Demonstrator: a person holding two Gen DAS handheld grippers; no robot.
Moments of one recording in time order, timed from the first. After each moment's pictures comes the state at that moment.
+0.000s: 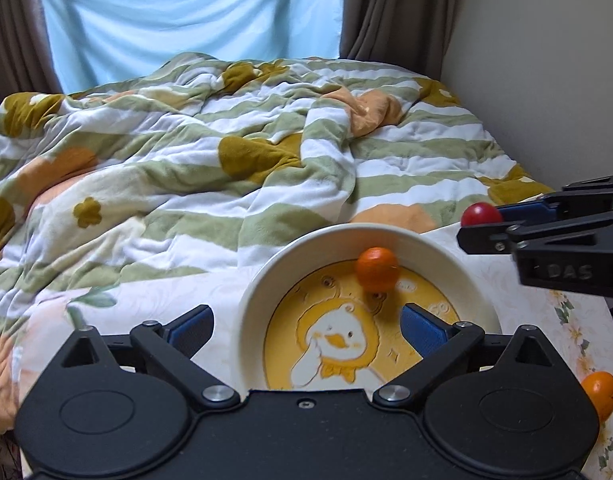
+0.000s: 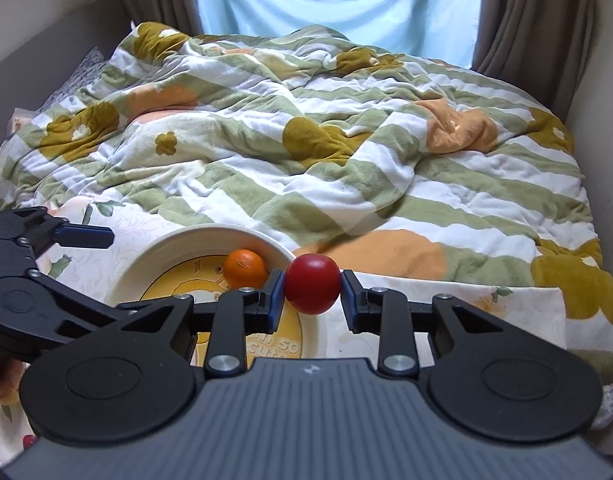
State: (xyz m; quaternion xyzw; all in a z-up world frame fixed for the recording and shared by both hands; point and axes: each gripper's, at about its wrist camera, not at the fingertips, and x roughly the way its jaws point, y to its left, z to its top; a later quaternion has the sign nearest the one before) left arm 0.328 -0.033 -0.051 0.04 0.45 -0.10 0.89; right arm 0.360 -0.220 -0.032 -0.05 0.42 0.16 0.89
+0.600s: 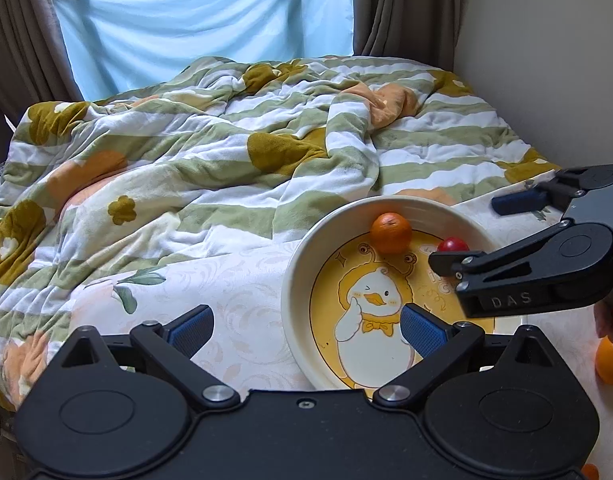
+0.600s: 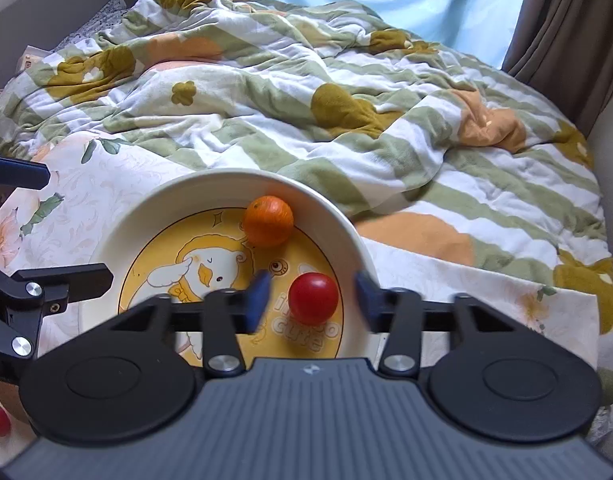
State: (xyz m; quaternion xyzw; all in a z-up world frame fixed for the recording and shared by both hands) left arm 0.297 -0.014 -0.045 0.07 0.44 -0.08 0.89; right arm 0.352 -0.177 -0.073 -0.11 0.43 0.17 0.88
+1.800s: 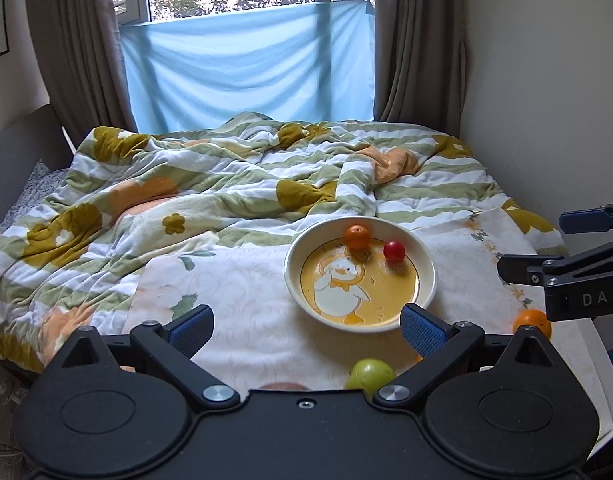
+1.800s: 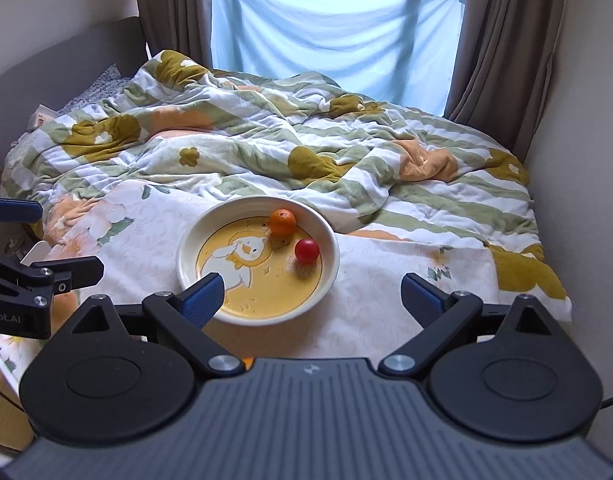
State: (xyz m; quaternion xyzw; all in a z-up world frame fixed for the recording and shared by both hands) left arm 0.118 -0.028 0.039 0.04 0.36 -0.03 0.93; right arm 0.171 -0.222 0.038 -0.07 0.35 0.13 0.93
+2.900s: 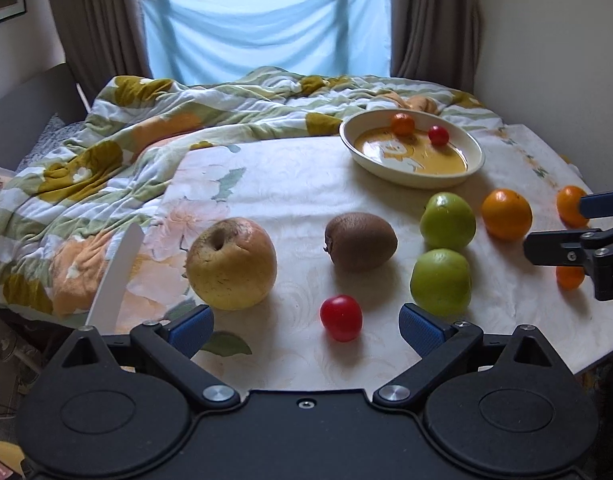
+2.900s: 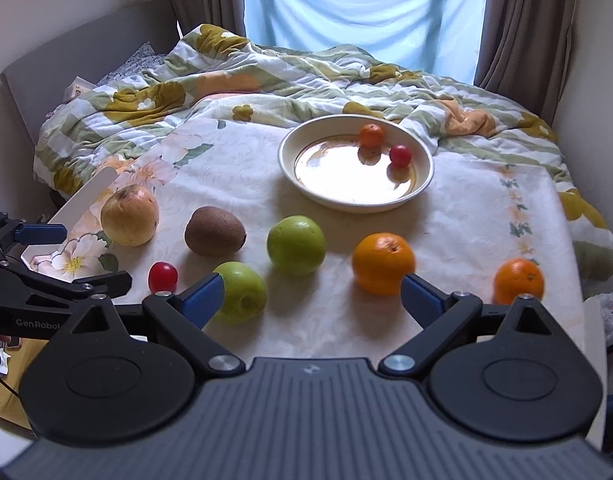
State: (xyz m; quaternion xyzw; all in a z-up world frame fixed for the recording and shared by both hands) left arm 0.044 0.054 -0.069 0.05 0.39 -0.03 0.92; right arm 0.070 -0.151 -0.039 -0.05 0.37 0.16 0.91
